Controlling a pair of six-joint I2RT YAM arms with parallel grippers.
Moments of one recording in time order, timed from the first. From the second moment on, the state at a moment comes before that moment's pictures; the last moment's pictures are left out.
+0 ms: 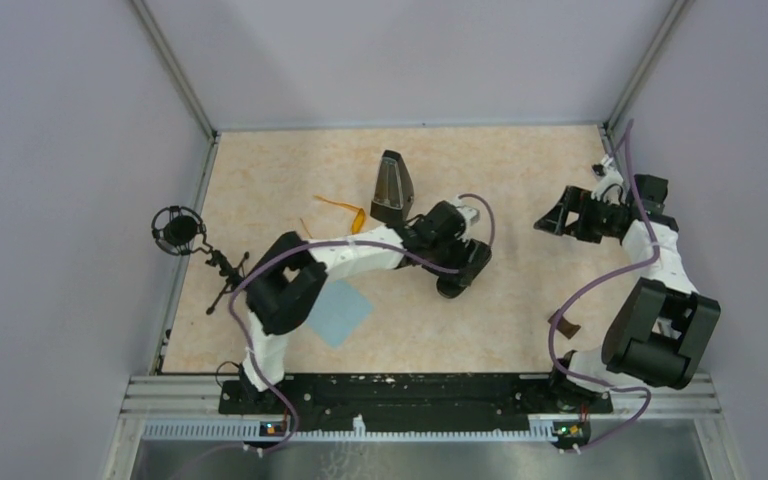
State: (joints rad) left arm -0.96 2.09 1.58 -0.43 0.12 -0.38; right arm -0.38 1.42 0.98 -0.50 -0.73 -0.07
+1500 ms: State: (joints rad) left arm -0.79 1.75 0.61 1.41 0.52 -1.21; right arm 0.13 1.27 0.69 0.39 -1.35 0.48
